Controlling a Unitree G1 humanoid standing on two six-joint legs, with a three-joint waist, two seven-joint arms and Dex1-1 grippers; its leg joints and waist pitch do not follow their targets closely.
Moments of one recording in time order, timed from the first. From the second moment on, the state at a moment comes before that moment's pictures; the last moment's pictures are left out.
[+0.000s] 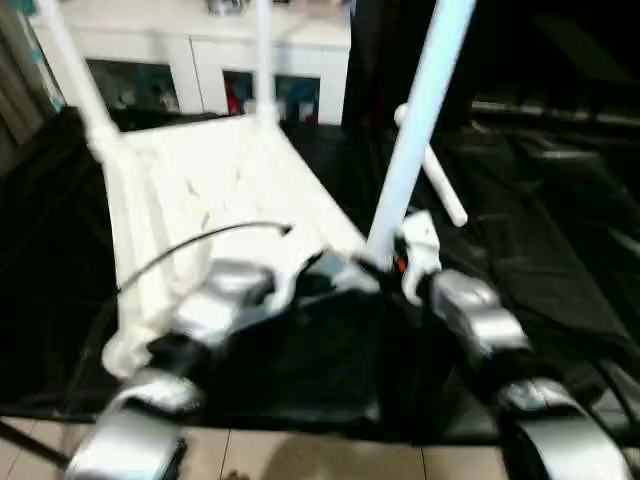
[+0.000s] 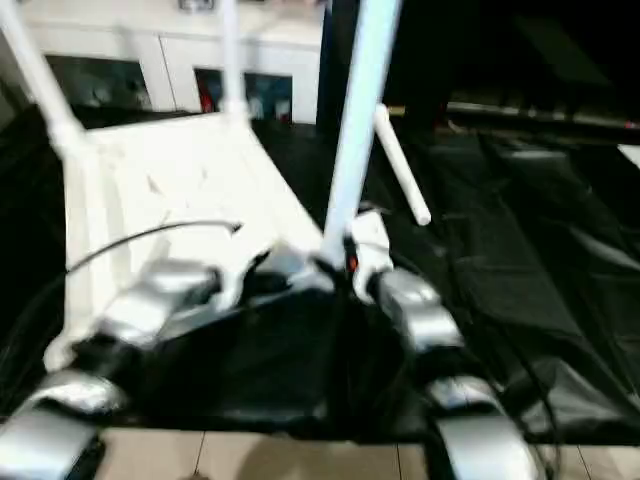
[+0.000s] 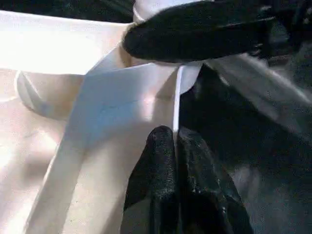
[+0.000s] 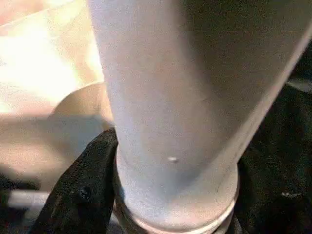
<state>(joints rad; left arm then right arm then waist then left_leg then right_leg) -0.67 0.10 -0.22 0.65 0.05 0.38 -0.71 -0.68 -0.08 -0.04 0.92 0.09 0.08 0.36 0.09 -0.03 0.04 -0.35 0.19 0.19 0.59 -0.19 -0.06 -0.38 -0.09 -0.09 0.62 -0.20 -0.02</state>
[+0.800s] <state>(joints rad) -0.67 0.16 -0.24 0.65 0.07 0.27 -0.76 -0.63 -0.19 0.05 0.84 0.07 0.02 0.63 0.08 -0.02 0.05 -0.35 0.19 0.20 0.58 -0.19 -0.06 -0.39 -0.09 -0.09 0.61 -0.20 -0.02</state>
